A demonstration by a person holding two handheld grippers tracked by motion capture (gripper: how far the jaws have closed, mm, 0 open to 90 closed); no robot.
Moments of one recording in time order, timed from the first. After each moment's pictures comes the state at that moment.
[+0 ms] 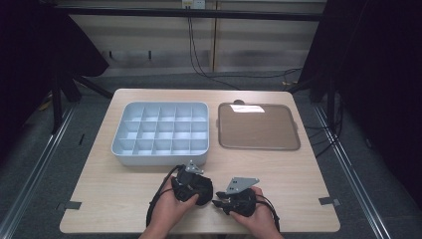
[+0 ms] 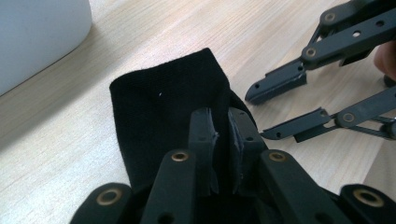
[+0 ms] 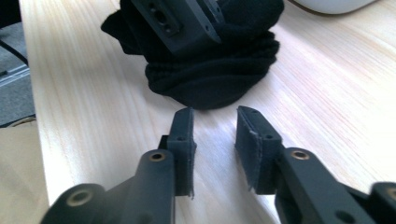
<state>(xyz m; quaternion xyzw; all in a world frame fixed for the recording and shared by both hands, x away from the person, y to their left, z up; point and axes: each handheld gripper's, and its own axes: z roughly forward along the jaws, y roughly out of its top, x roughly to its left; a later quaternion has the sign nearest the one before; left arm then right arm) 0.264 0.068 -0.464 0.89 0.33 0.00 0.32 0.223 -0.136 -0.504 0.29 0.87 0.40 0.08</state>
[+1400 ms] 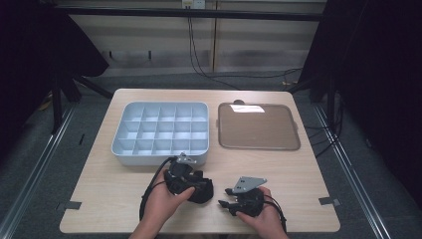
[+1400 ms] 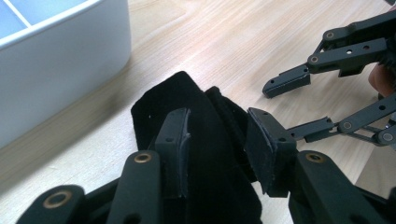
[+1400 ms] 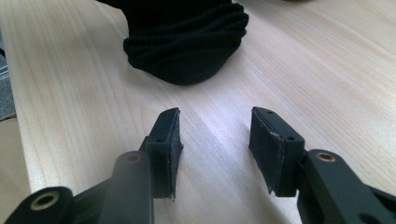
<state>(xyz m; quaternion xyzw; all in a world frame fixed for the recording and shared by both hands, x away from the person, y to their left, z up) 0.272 0.084 -0.438 0.87 0.36 0.01 0.35 0.221 -0.153 -0.504 0.31 0.86 0.39 0.10</state>
